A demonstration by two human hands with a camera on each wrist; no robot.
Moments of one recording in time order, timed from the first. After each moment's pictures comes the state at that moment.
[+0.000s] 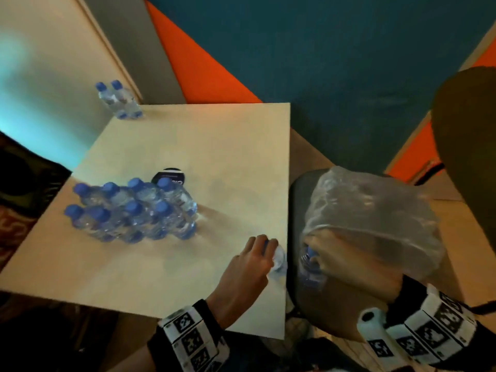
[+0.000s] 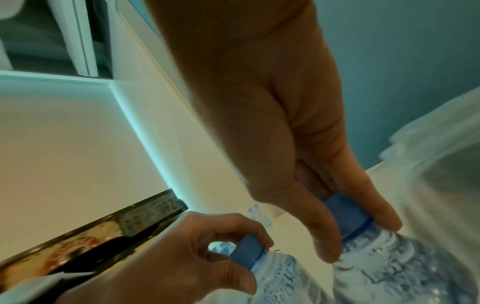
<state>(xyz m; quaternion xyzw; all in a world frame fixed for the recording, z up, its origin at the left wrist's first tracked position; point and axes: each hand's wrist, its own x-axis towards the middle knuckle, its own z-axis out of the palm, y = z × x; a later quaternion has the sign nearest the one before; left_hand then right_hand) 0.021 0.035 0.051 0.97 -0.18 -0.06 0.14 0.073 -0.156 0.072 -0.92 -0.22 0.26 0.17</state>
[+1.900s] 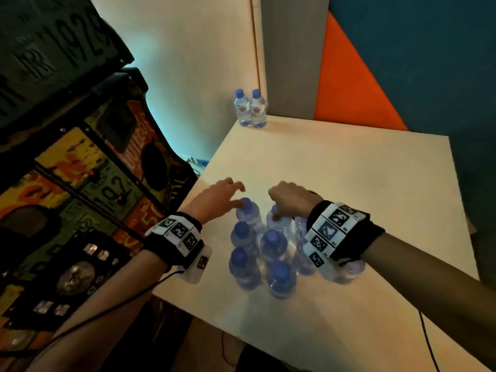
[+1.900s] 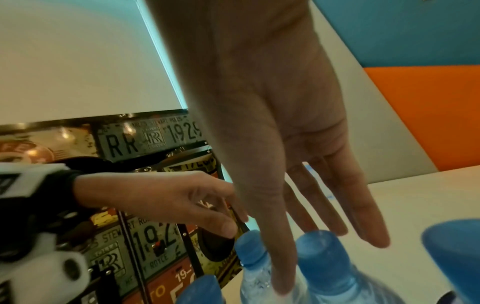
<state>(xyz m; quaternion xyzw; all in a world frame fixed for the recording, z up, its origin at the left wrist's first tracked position) 0.150 0.503 0.096 0.98 0.02 -0.14 0.12 0.200 0.321 0.107 -0.91 -0.36 0.21 0.03</state>
